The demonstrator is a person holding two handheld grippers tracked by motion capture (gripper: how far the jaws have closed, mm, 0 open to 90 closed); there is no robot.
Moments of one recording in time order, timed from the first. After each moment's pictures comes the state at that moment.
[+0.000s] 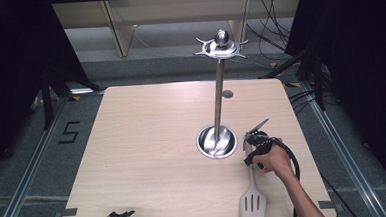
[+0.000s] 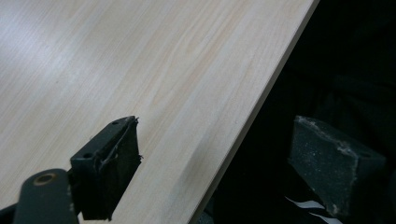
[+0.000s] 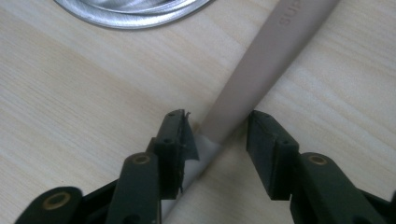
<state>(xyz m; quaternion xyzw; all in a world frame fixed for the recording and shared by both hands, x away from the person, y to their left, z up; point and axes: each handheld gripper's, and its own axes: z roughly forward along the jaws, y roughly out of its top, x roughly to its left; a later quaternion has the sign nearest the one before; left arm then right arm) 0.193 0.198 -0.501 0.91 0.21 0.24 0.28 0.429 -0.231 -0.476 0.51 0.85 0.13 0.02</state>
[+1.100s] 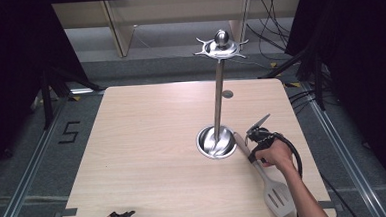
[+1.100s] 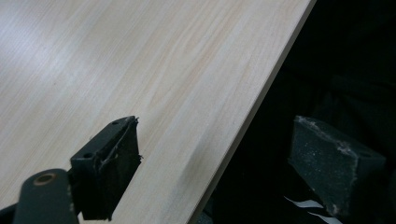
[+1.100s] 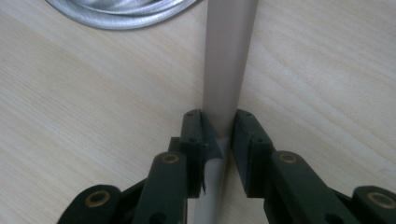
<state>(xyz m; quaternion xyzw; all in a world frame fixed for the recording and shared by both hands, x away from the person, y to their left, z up) 0.193 0.198 -0.501 0.91 0.21 0.24 0.28 0.441 -0.240 -0.471 0.51 0.85 0.11 0.00</state>
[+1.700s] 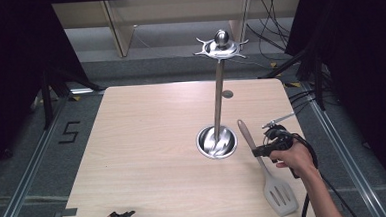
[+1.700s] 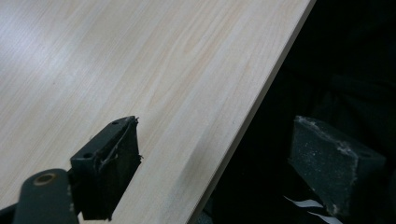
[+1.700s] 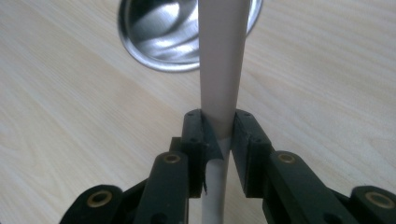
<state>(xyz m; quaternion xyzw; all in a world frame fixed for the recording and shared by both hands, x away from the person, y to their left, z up) 0.193 0.198 -0.501 0.91 0.21 0.24 0.28 0.412 -0.272 -0.436 0.47 0.84 0.28 0.02</state>
